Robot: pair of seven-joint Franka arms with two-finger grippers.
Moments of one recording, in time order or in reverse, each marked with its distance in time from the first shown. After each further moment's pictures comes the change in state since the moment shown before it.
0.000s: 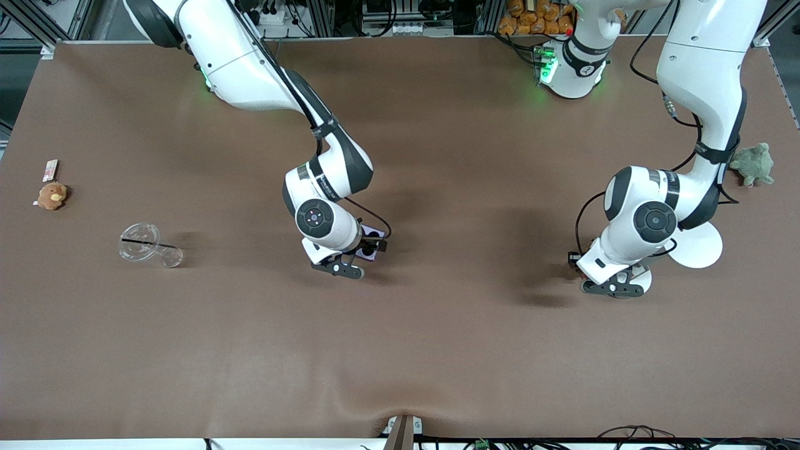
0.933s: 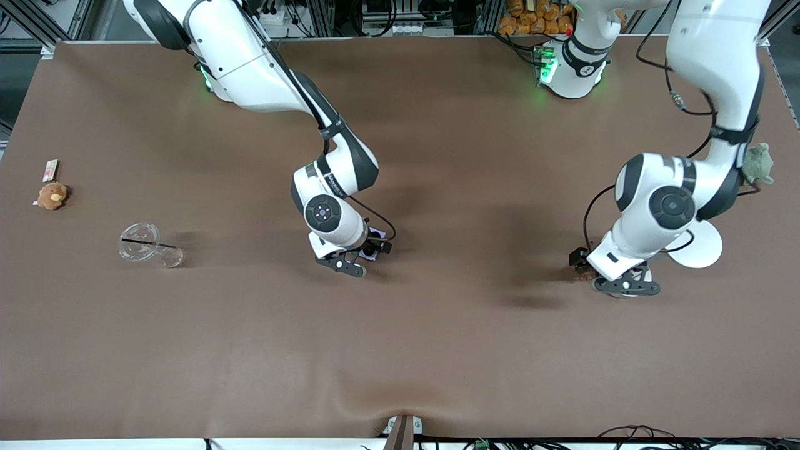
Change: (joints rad) left arm 0.000 -0.134 -0.013 0.013 0.000 -0.081 0.001; right arm 0.032 0.019 -0.002 -0.014 0.002 0.077 0.119
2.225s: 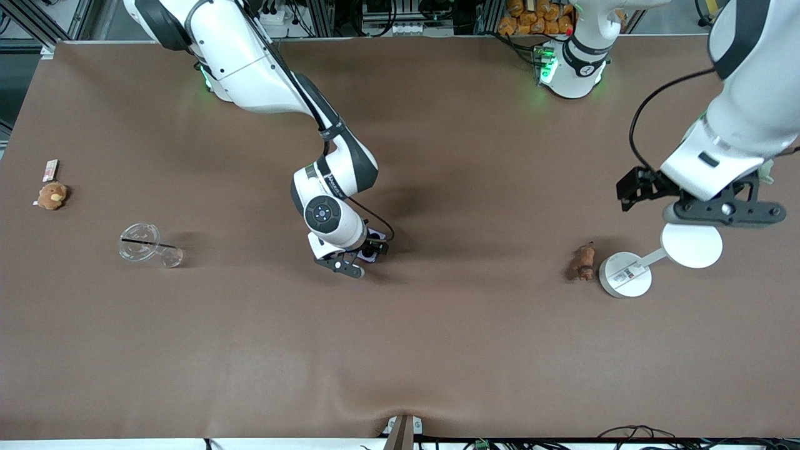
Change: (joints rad) left arm 0.003 -0.255 -0.096 0.442 -0.092 -0.687 0.000; right arm 0.000 0.002 -0.020 0.004 0.000 0.013 0.004
